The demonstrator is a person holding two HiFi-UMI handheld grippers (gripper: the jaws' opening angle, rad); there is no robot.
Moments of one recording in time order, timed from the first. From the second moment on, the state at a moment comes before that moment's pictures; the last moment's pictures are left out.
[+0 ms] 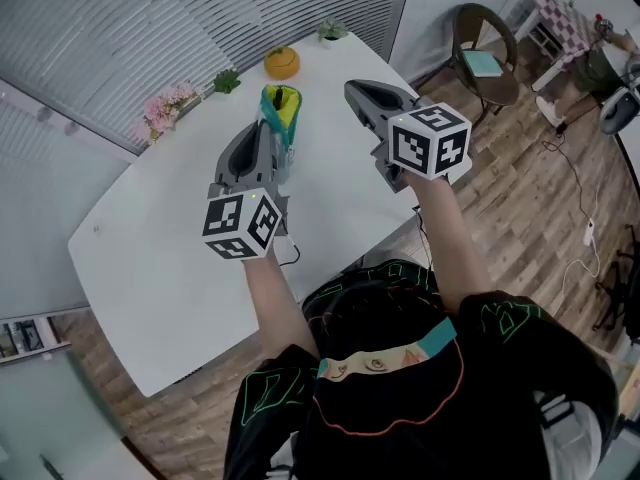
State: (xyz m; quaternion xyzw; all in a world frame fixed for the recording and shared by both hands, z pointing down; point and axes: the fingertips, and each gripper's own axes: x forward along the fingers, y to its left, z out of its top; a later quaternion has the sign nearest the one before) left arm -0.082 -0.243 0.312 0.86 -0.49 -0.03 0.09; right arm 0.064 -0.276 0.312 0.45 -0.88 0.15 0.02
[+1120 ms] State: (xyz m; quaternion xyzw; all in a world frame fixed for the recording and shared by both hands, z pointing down) left arm -0.020 -0.239 0.284 0.79 -0.61 -0.06 0.05; right arm 0.182 -0.278 0.280 0.48 -0.88 0.07 0.01
